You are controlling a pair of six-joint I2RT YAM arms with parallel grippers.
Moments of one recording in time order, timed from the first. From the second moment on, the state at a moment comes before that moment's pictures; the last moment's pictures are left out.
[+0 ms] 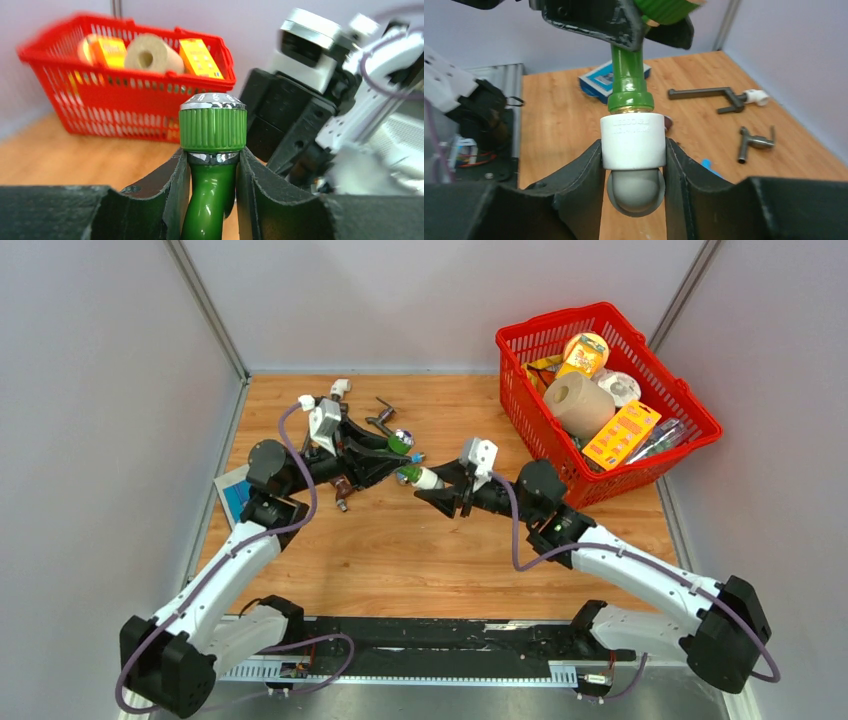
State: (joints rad) left arm -0.40 1.00 0.76 0.57 0.85 -0.56; right arm 0.84 1.08 0.74 0.42 -0.37 -0.10
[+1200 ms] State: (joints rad) left arm -0.45 0.91 0.80 0.09 0.32 -0.41; right arm 0.66 1.02 0.61 0.54 -0.59 -0.11
